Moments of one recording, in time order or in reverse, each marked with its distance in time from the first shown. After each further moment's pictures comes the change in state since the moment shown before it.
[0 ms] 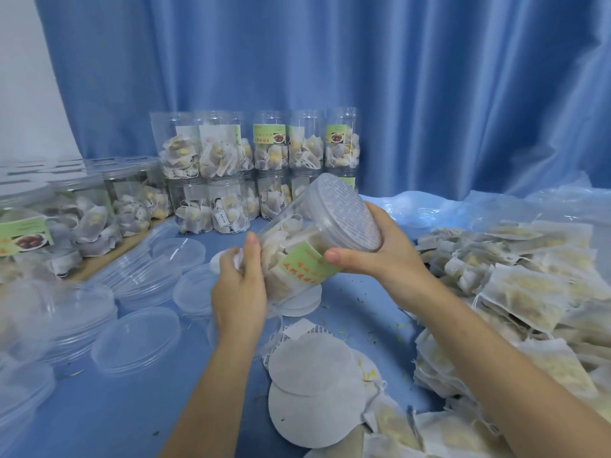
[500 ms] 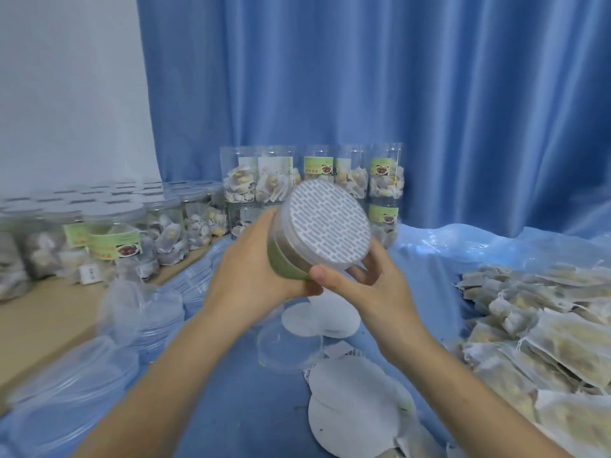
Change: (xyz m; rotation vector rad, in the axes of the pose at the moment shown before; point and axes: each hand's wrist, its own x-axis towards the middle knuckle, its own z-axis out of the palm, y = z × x) left_hand -0.011 0.081 -0.080 0.442 -0.206 0.527; right_hand -0.017 -0.034 0.070 0.218 -0.027 -0.100
